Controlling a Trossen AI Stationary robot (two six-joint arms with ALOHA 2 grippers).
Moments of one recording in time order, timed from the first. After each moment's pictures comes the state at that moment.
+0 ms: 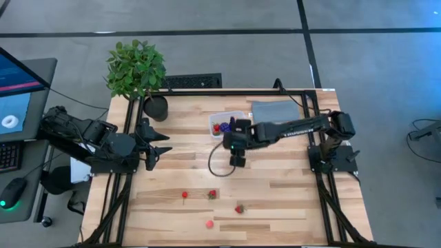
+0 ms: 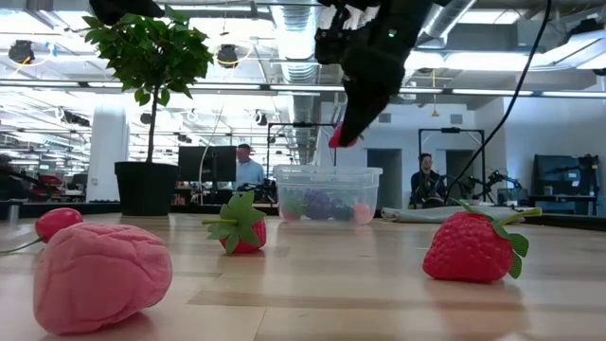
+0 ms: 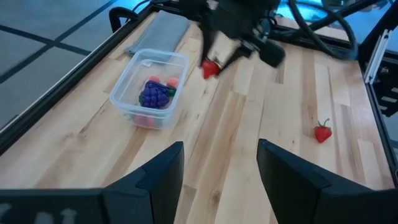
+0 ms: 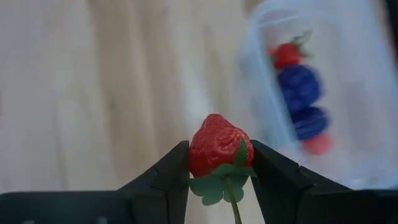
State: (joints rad) left arm -0.41 0.77 0.93 -0.76 -0.55 -0.50; right arm 0.05 1.79 1.39 -0.77 0.27 0.08
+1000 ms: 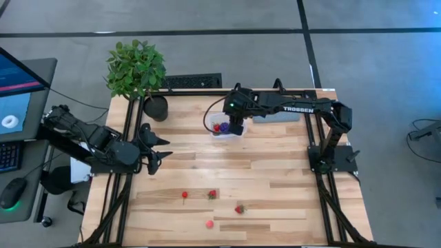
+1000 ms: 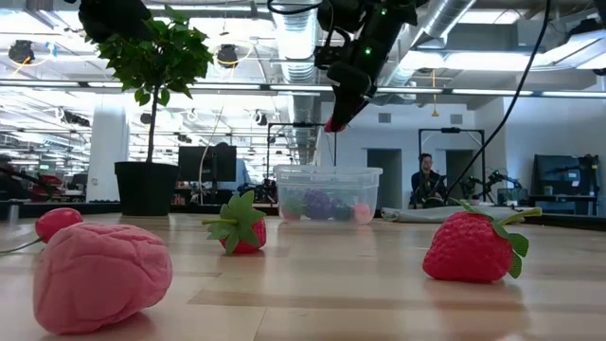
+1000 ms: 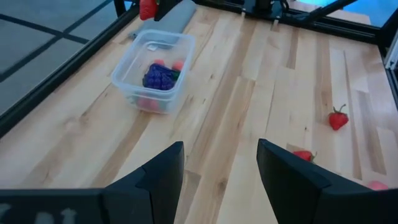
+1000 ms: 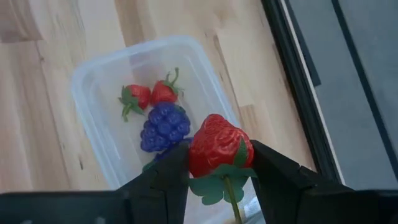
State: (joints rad) left arm -0.47 0.77 0.83 -0.74 -0.61 -0.57; right arm -0.26 1.79 1.53 -0.78 0.21 -0.16
